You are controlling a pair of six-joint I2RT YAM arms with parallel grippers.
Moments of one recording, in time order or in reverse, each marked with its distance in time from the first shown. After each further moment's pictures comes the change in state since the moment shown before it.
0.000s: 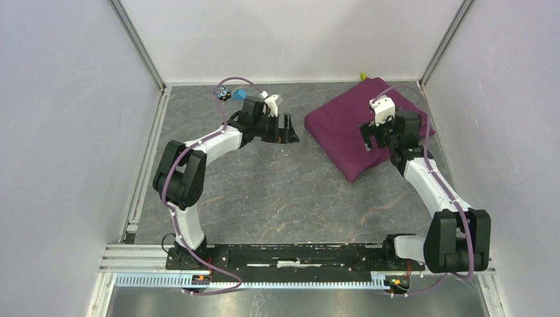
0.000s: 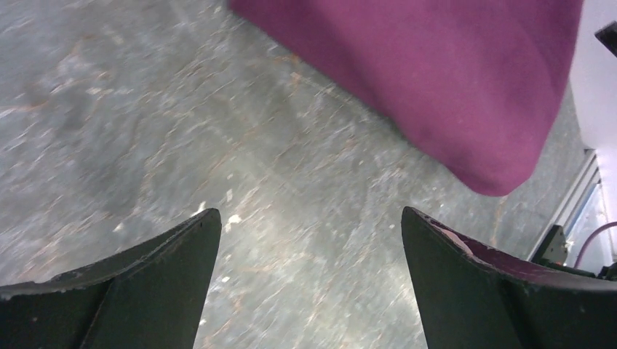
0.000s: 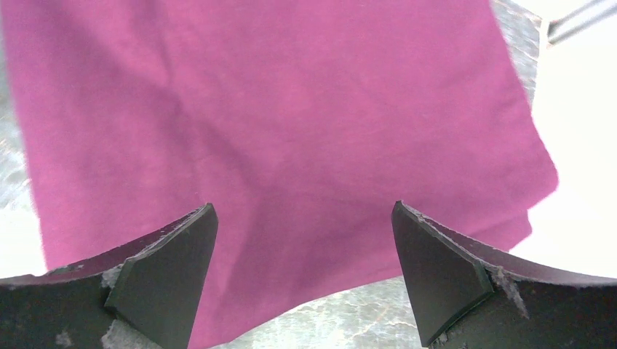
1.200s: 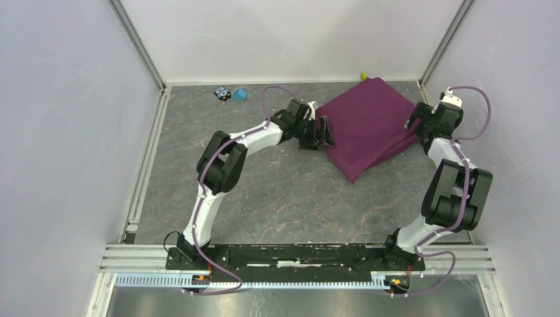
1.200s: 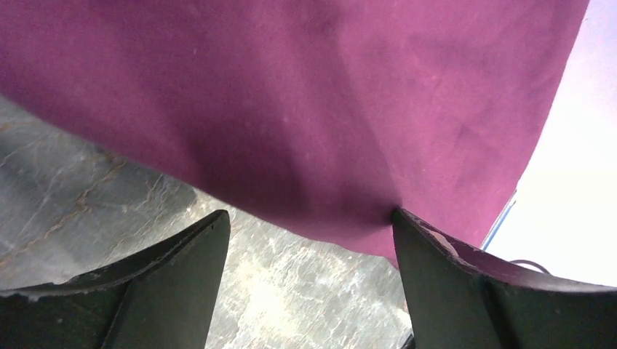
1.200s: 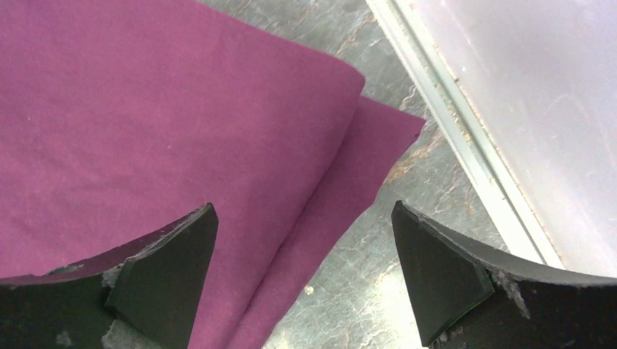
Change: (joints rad) left arm -0.228 0.391 0.449 -0.118 -0.042 -0.326; right arm -0.402 0.365 0.203 0.145 0.132 0.554
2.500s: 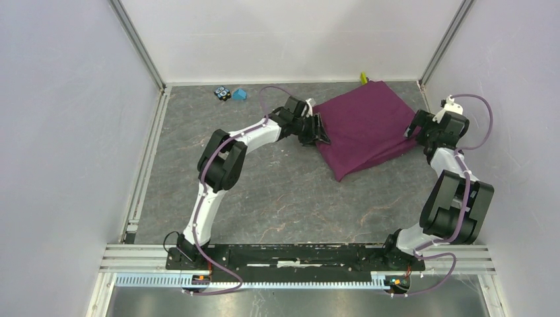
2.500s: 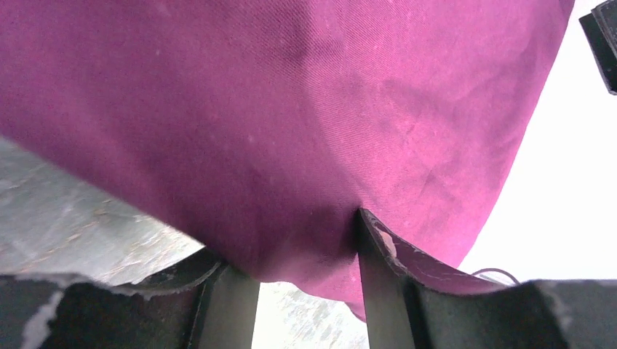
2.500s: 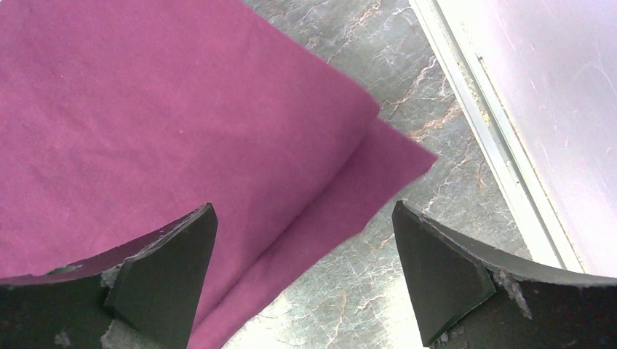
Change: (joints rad) left arm 0.028 0.056 0.073 -0.015 0.042 -0.084; right arm -0.061 -0.098 -0.109 0.003 -0.157 -0.035
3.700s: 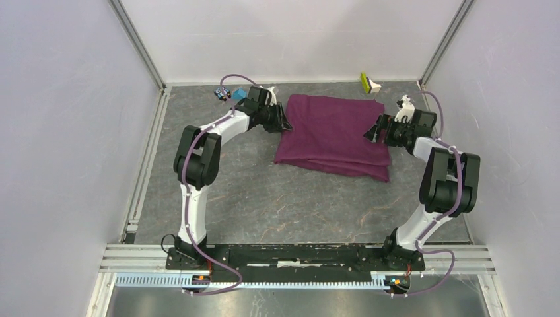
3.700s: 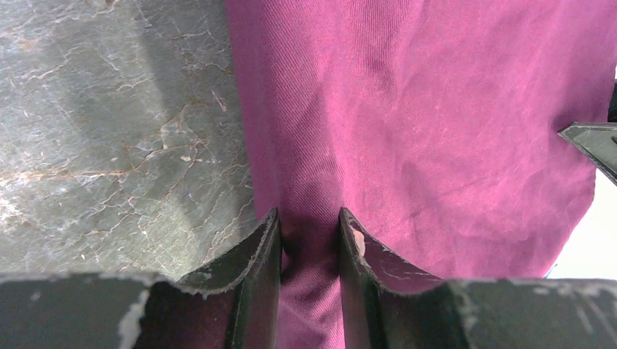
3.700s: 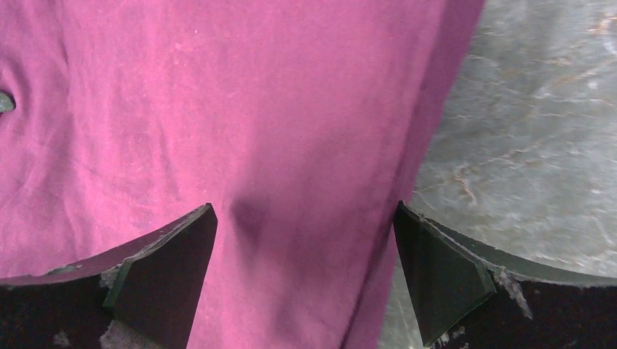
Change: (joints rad) left arm 0.245 -0.134 -0.149 -0.038 -0.060 0.224; right arm 0.164 0.216 0.064 -0.031 -0.436 -0.050
